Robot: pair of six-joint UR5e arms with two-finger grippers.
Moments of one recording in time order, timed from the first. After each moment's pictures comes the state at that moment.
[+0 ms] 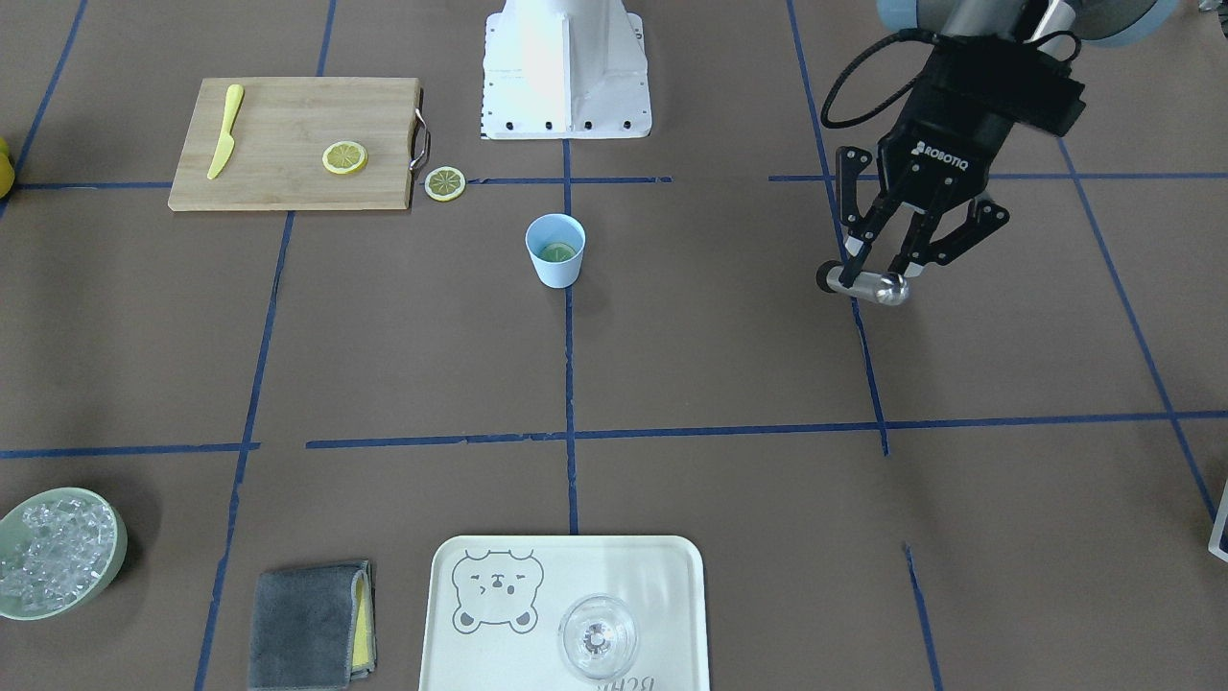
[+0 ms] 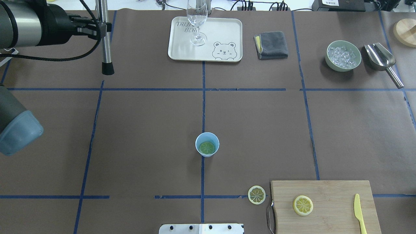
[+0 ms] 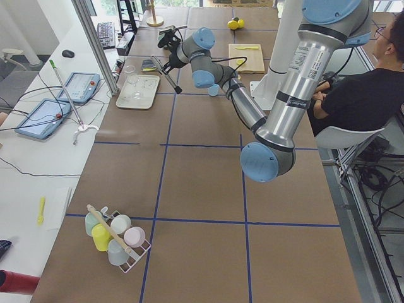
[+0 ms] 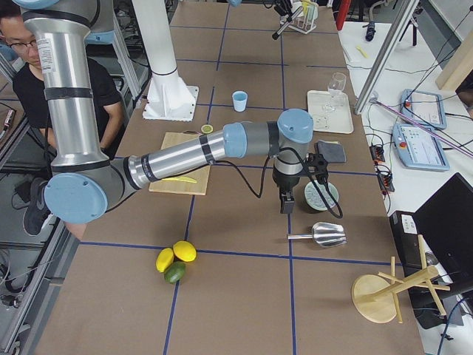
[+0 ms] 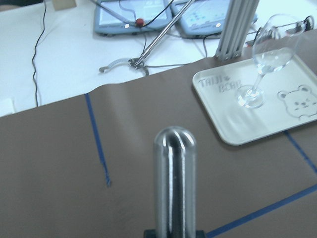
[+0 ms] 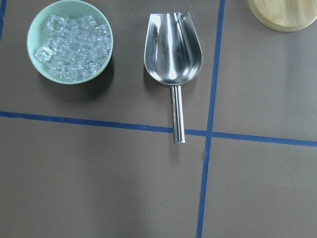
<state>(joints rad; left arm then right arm) -0.88 -1.94 -2.03 -2.14 -1.71 -0.77 1.54 -1.48 1.80 -1.78 2.31 0.01</state>
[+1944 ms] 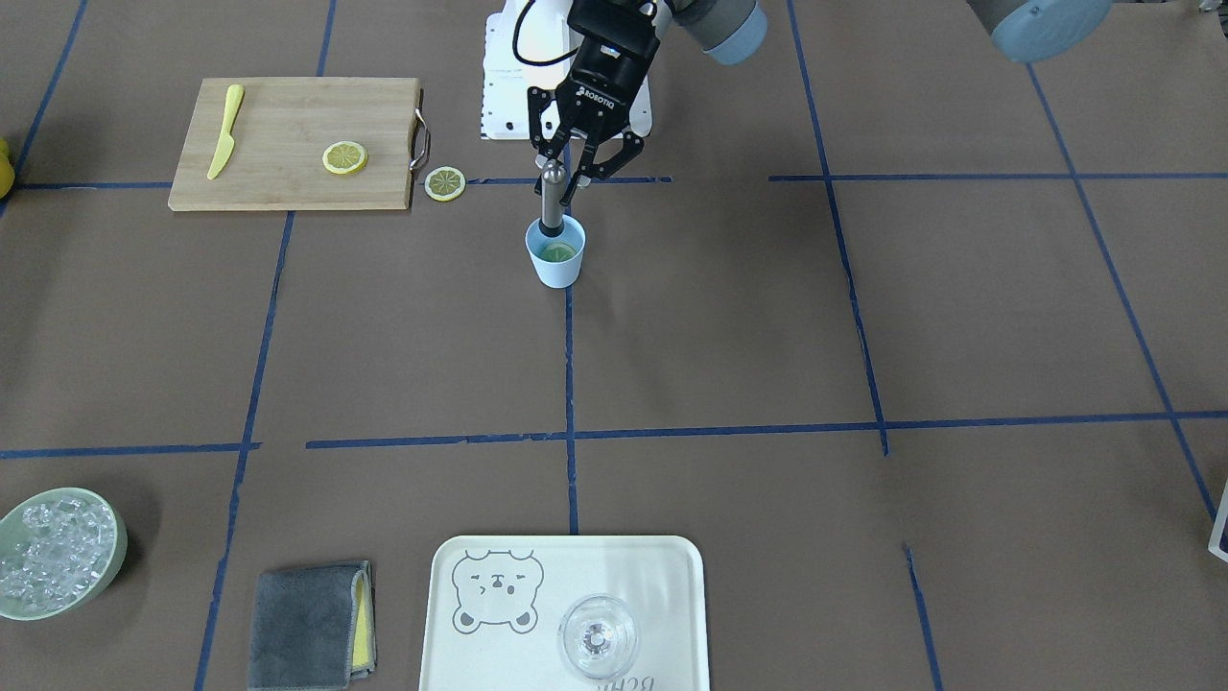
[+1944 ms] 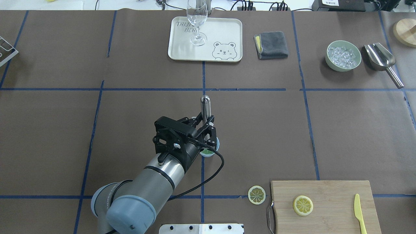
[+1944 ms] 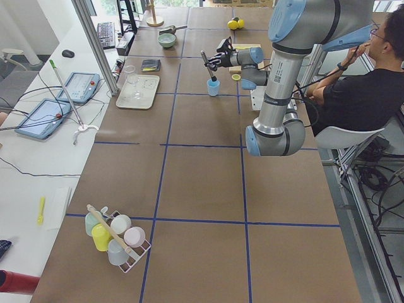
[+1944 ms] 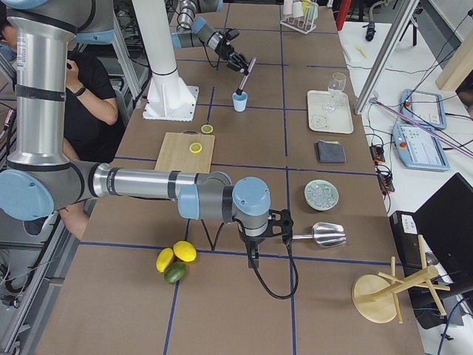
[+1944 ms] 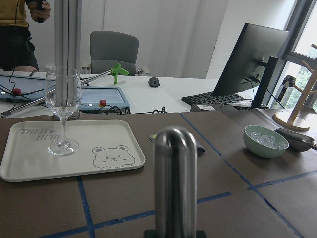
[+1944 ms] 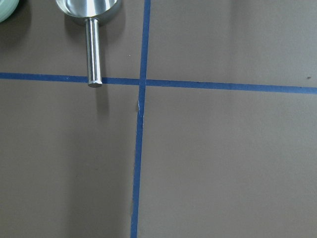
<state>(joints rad) -0.14 -2.13 -1.80 -2.36 -0.81 -0.86 1.64 -1.70 1.69 -1.53 2.34 -0.06</state>
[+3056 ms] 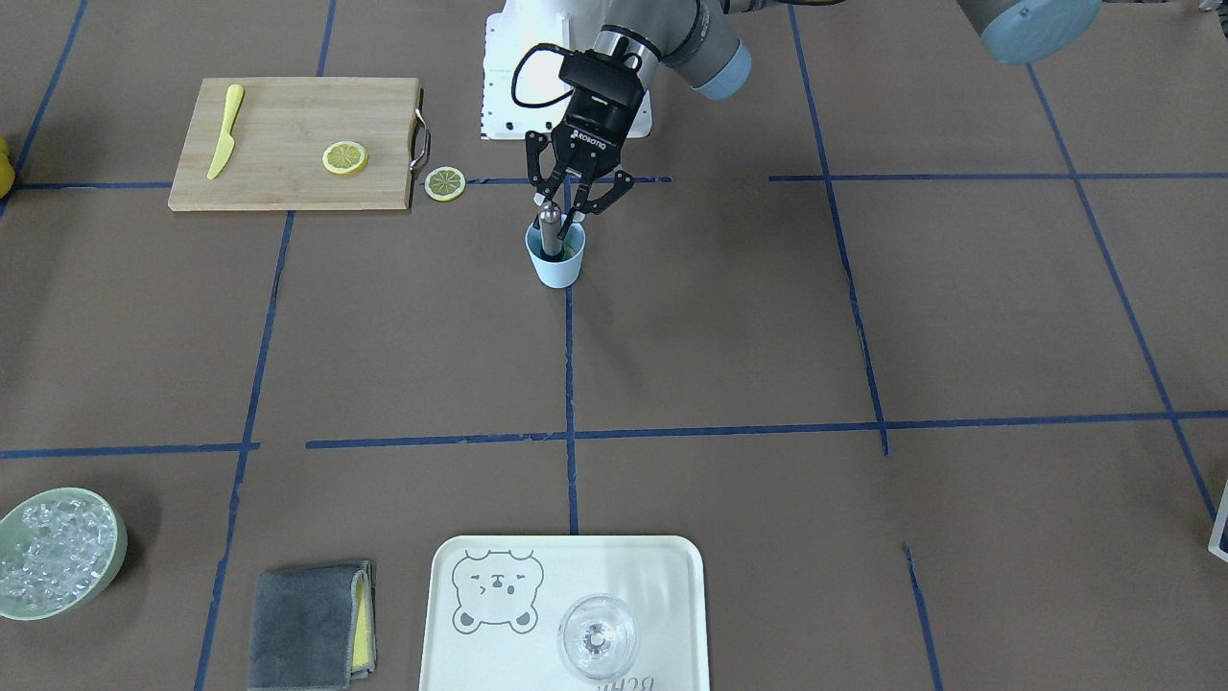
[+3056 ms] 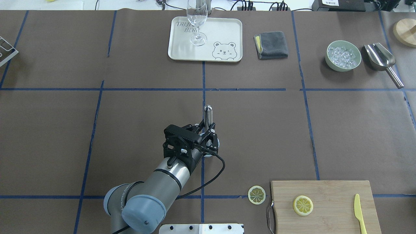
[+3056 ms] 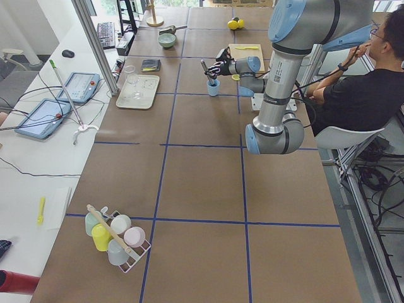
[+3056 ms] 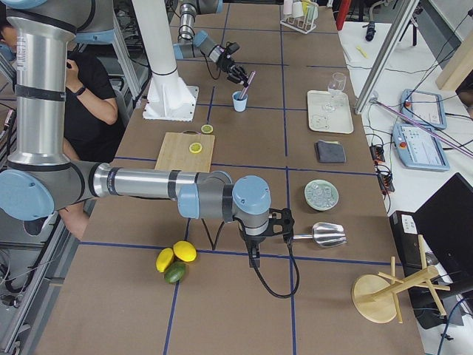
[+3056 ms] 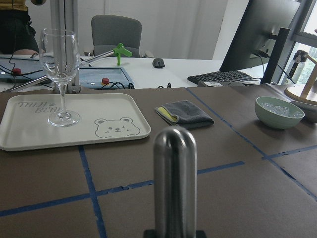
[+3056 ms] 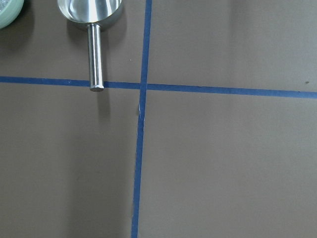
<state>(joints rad) -0.13 -2.14 -1.68 -2.46 -0.82 -0.85 1.65 -1.69 1.70 -1.53 2.34 -0.06</state>
